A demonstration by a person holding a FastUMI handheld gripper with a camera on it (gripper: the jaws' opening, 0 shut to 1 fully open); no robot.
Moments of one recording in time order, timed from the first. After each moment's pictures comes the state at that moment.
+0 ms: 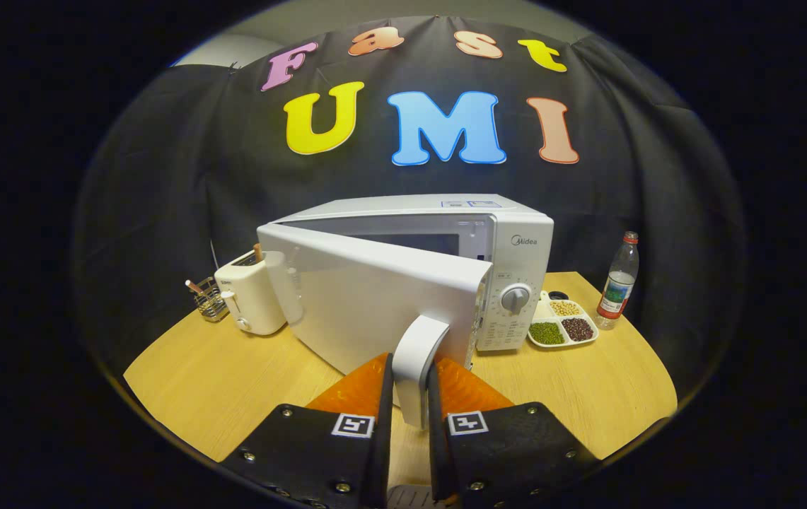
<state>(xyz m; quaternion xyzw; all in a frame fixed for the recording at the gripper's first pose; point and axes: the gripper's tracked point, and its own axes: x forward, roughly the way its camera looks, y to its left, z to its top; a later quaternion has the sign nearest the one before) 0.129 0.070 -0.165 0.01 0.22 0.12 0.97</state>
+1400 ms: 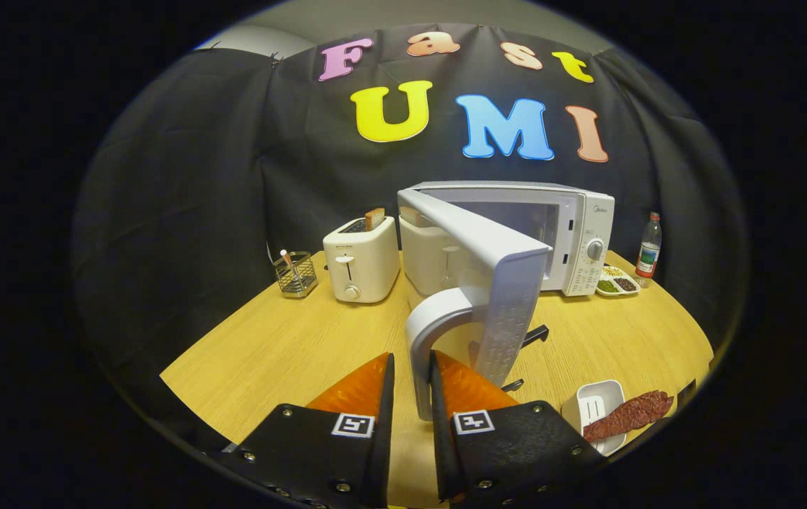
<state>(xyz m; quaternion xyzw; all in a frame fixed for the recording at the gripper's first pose) -0.006 0.246 -0.179 0.02 0.22 0.14 0.96</state>
